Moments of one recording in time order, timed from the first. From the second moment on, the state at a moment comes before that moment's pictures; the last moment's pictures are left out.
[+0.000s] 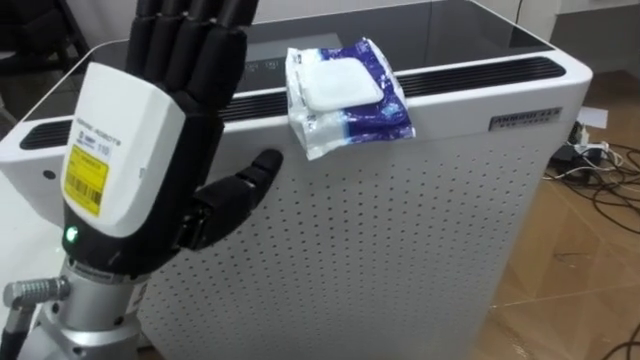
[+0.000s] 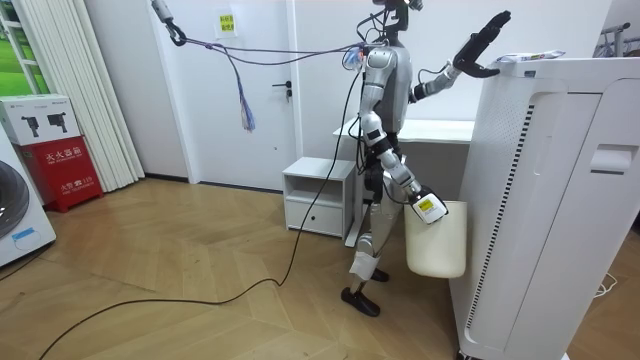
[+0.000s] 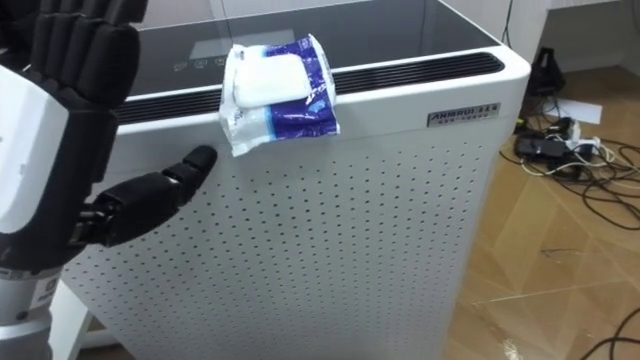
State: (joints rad) left arm -0.03 0.46 -0.02 -0.45 0.85 -0.35 0.42; right arm 0.13 -0.31 0.18 0.81 0.04 -0.17 0.15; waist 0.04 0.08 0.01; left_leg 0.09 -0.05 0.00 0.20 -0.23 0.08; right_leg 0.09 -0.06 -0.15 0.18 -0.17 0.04
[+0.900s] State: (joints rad) left arm -0.06 0.48 -0.12 -0.46 0.85 -0.28 0.27; right arm 0.13 -0.34 0.18 0.80 0.03 -0.15 0.20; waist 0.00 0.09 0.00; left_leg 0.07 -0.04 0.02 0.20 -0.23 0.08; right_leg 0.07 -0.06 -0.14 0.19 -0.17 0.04
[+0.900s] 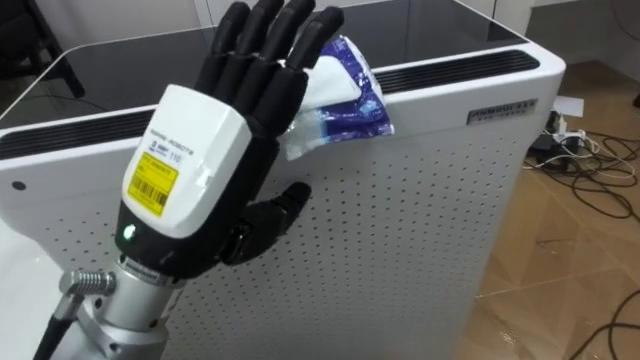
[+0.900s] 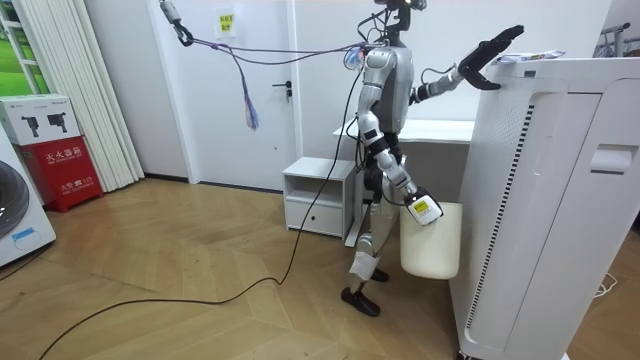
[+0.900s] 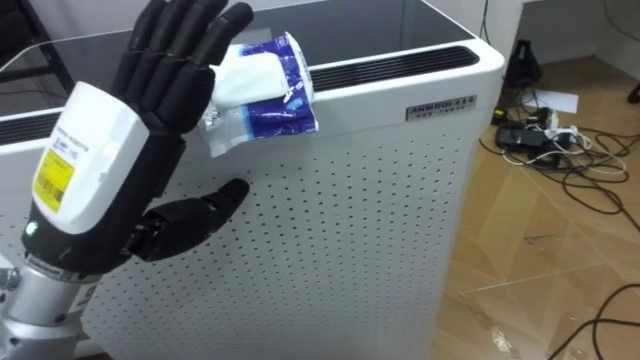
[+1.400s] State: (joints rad) left arm -0.10 0.50 -0.13 -0.46 0.85 -0.27 0.23; right arm 0.13 -0.34 0.18 0.80 0.03 -0.14 0.20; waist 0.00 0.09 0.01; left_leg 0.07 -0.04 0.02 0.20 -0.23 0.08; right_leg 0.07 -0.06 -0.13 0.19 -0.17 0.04
